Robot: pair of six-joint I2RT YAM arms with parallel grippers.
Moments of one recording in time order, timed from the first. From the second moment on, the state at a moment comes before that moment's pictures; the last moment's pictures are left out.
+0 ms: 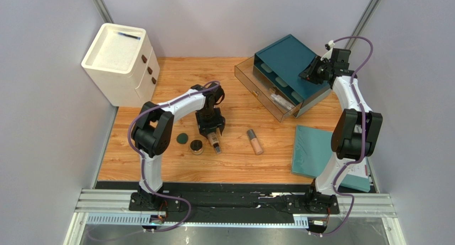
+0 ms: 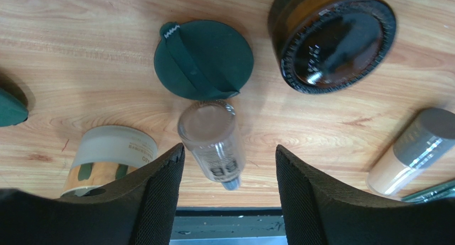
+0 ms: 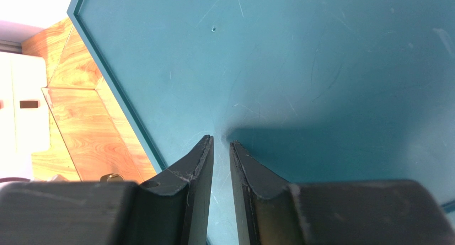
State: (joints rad) left arm -0.57 1.97 1.47 -0.98 0.08 -0.82; right arm -0.16 1.86 1.55 -0.40 -0.43 0.36
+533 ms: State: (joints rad) left arm -0.60 2.01 1.43 -0.96 0.10 -0.77; right arm -0.16 1.87 1.56 -0.41 -0.45 0.36
